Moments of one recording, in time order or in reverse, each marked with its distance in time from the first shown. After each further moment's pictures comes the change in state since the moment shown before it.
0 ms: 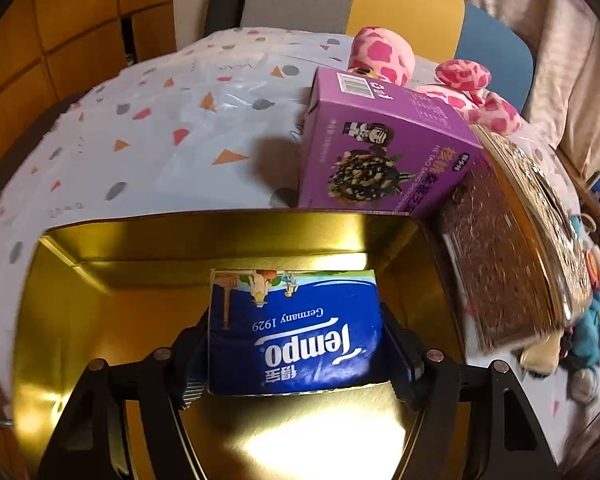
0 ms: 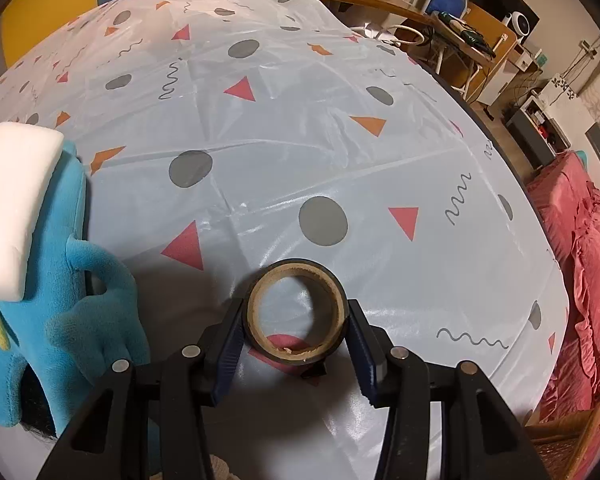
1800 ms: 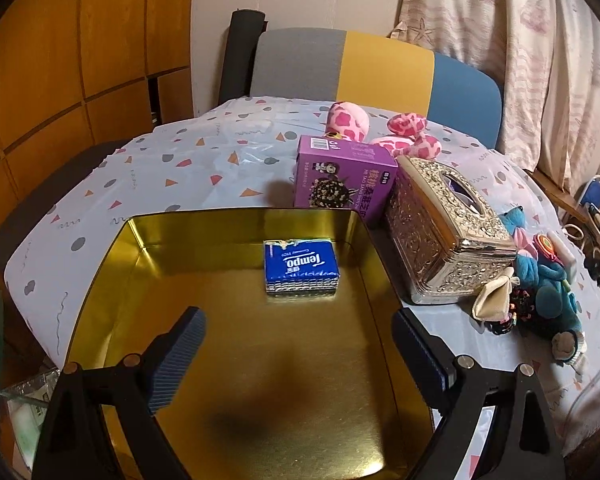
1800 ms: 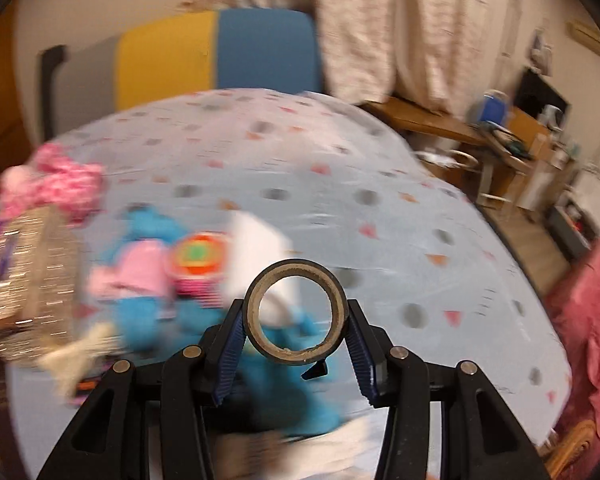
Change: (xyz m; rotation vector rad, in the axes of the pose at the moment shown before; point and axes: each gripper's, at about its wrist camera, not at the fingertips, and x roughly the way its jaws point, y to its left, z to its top) left arm -0.108 -0.010 -0.085 0.009 -0.250 0.026; right arm -0.149 0.089 -0.034 -0.187 -0.407 0.217
